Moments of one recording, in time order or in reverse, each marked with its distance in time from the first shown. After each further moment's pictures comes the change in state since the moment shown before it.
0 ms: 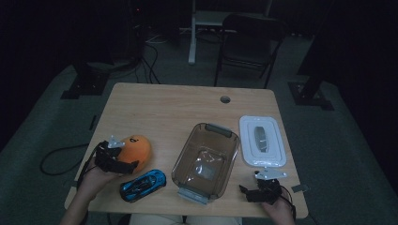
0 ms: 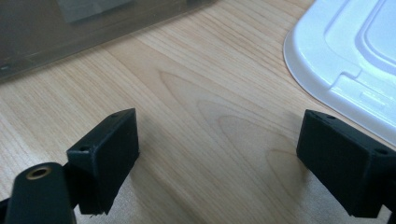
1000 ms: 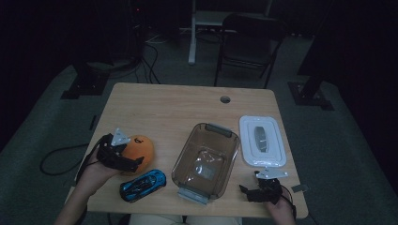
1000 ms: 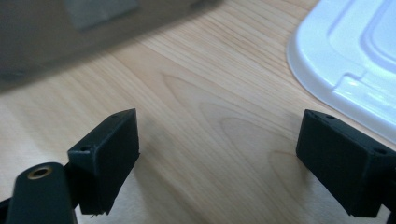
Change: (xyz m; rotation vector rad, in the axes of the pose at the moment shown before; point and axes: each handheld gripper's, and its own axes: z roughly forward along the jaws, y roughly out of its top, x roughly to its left) left arm -0.025 0.031 -0.047 -0.078 -0.002 0.139; right arm -0.001 0.000 0.000 -0.004 0.012 0.006
